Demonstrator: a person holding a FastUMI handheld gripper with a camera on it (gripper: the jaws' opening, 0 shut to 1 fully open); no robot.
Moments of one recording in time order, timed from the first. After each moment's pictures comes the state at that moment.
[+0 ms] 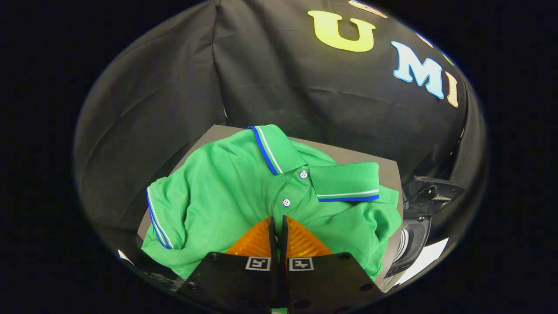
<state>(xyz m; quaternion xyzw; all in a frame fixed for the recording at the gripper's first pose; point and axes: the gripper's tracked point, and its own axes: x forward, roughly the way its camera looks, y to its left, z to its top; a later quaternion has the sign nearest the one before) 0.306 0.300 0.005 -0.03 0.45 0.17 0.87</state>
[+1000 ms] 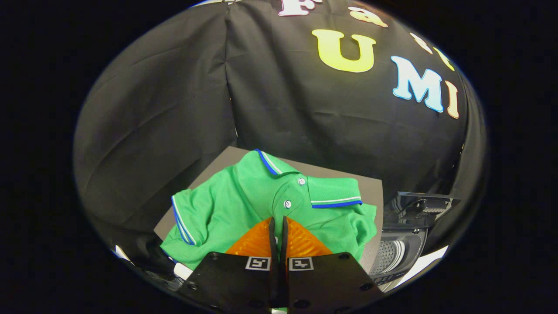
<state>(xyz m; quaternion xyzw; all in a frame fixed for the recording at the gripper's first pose) 0.301 0.283 0.075 0.00 0.38 0.20 0.90</state>
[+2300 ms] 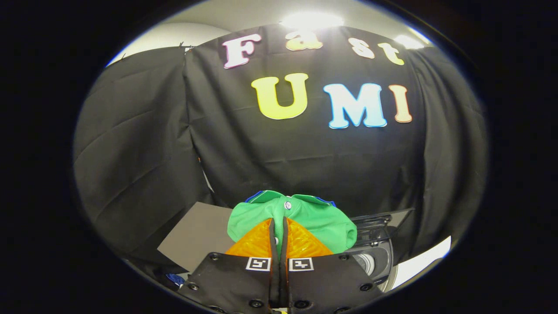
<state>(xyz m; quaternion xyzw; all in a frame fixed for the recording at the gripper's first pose) 0.307 0.064 0.190 0.08 0.27 0.10 0.95</state>
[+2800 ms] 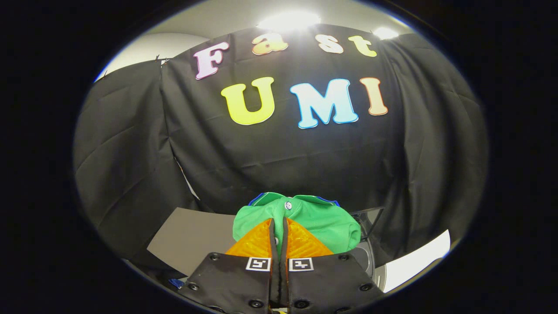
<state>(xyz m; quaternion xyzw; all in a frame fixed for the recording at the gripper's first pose) 0.309 -0.047 0.178 0.10 0.27 0.07 0.96</state>
